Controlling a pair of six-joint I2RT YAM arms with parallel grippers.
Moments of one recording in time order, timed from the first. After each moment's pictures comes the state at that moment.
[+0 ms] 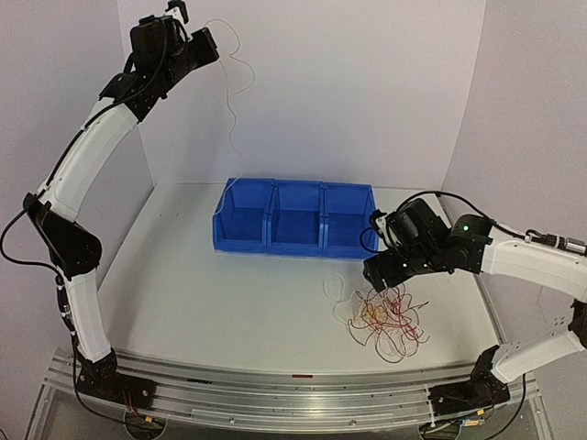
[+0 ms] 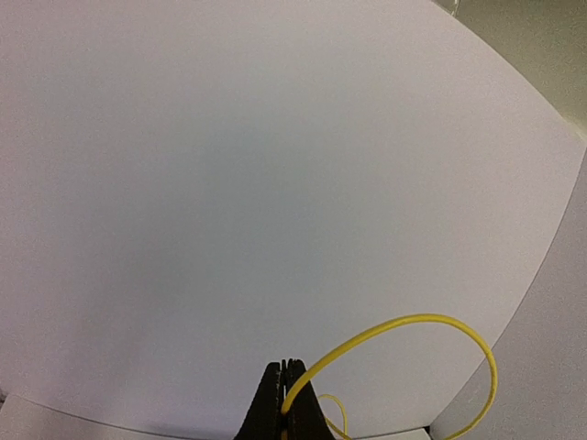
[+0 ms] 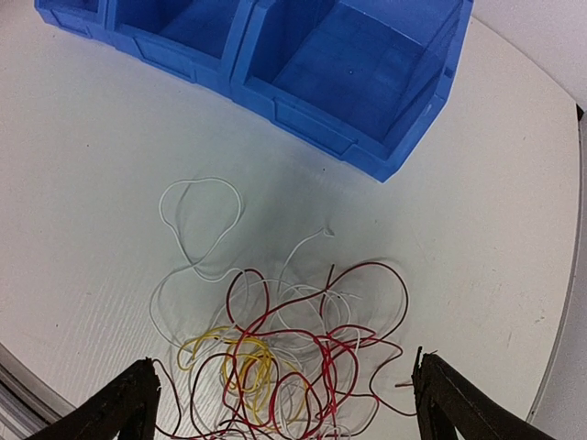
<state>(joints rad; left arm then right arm) -0.54 1.92 2.45 -0.35 -0.30 -0.31 0.85 1.29 1.02 -0.70 0.32 0.25</state>
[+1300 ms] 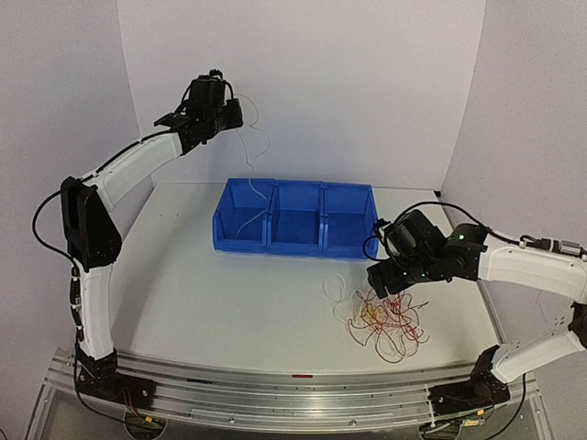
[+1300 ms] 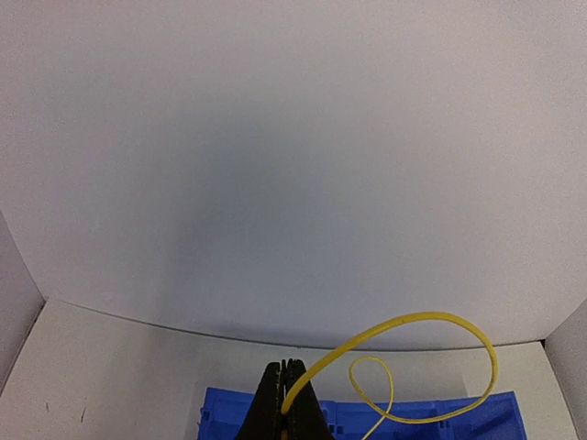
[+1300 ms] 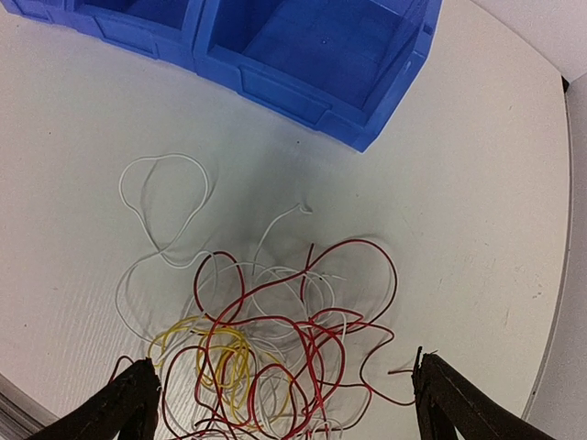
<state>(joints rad) -0.52 2.07 2.19 -0.31 -0.42 -0.31 0.85 1.29 0.95 -0.68 0.37 0.29</state>
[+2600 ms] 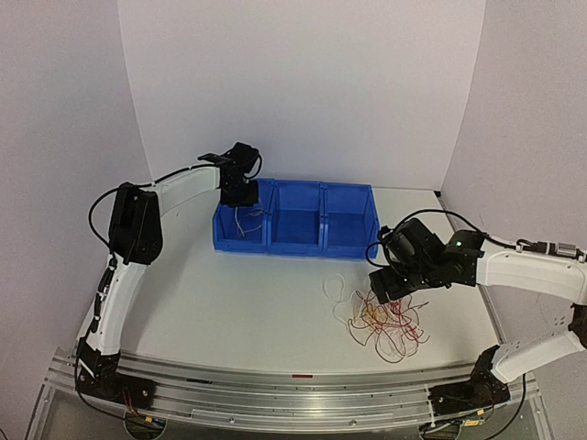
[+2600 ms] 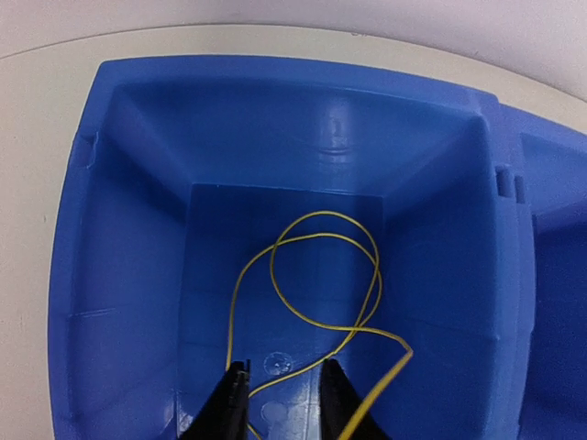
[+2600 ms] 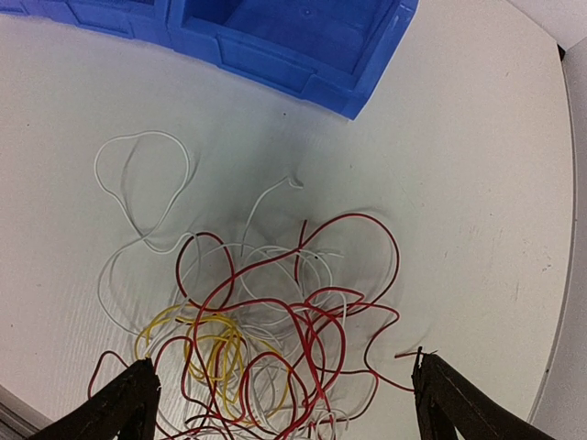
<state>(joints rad) -0.52 2.43 2.27 -0.76 -0.22 -0.47 0.85 1.29 0.90 -0.67 0.38 0.36</state>
